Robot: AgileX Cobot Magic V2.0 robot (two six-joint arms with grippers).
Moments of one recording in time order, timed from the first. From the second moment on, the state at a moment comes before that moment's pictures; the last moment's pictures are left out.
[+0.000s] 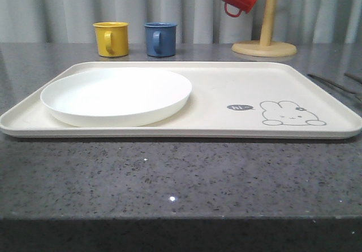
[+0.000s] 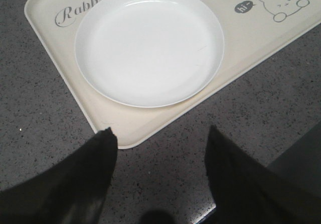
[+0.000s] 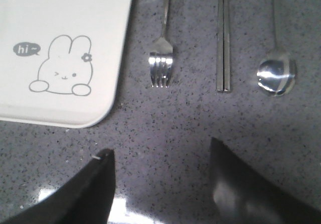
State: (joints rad) left arm -0.59 0.82 -0.87 0.00 0.85 0.04; right arm -0.01 0.80 -0.80 0.15 0.95 -0.04
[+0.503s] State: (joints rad) left arm -0.59 0.82 -0.87 0.00 0.85 0.04; right arm 0.08 1.35 -1.14 0.07 1.07 -0.03
